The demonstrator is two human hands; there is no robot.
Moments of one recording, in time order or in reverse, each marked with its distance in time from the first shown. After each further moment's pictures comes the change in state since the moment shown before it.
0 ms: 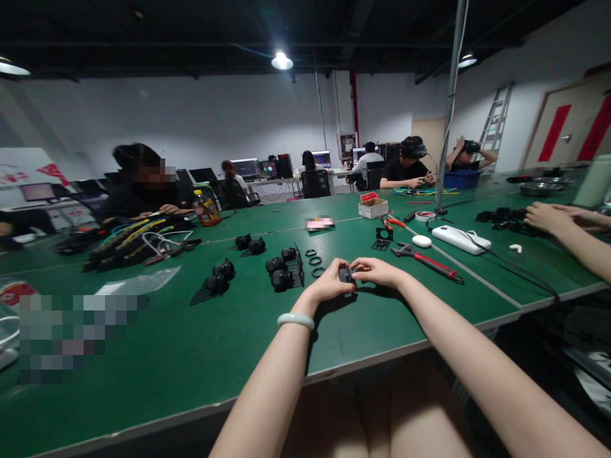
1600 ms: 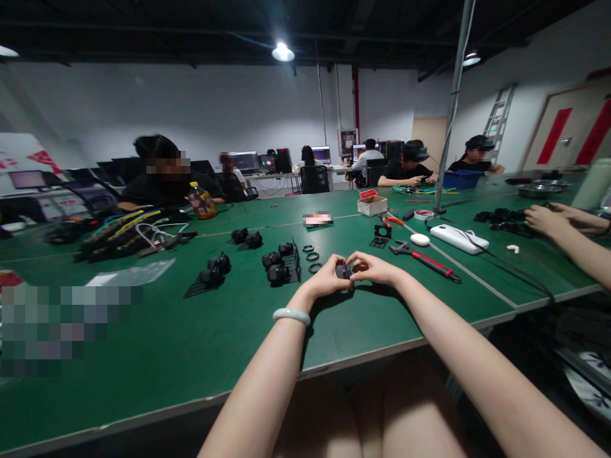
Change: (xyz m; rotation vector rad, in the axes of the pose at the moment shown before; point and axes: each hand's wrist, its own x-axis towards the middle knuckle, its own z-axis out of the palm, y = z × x) left_hand 0.001 0.000 0.001 0.000 0.027 -0.001; right_hand -0.001 0.002 -0.001 0.083 -0.039 -0.011
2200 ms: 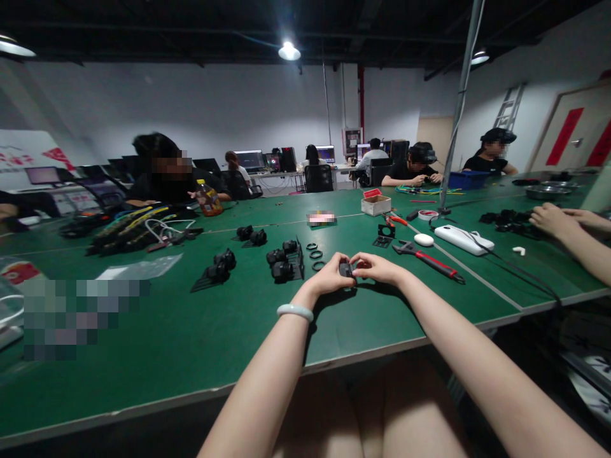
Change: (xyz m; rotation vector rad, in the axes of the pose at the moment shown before) left_hand -0.001 -0.002 0.001 0.000 -0.010 0.014; right_hand 0.002 0.006 0.001 -0.117 0.020 -0.005
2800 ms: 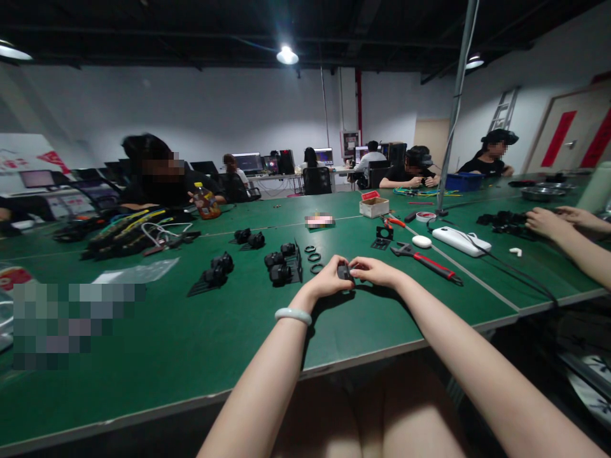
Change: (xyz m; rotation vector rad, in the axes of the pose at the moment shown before) left_hand 0.001 -0.002 0.000 -0.013 0.000 0.001; right_hand 0.002 -0.001 0.001 -0.118 0.035 -0.009
